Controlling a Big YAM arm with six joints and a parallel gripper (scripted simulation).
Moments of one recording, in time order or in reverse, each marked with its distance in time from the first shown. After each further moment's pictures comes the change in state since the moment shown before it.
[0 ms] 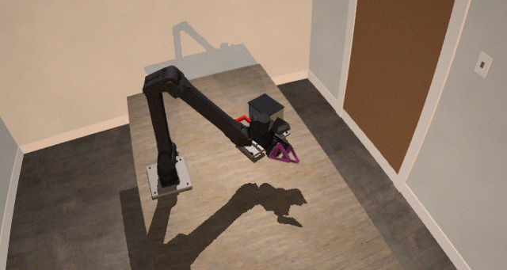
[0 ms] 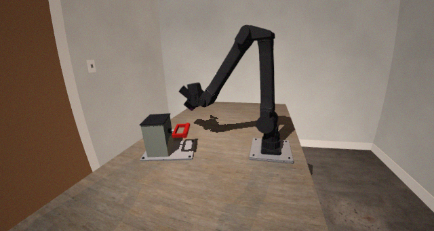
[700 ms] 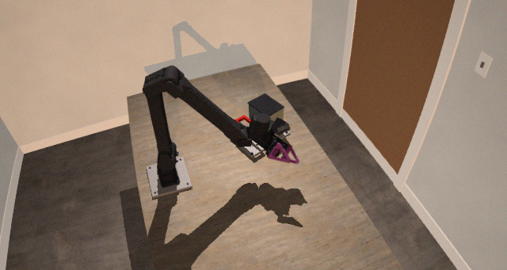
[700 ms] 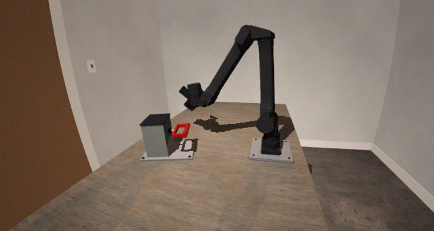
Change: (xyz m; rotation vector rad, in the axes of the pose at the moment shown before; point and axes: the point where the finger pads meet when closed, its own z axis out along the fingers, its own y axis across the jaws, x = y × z) arm 0.001 0.001 0.000 -0.004 0.000 -0.002
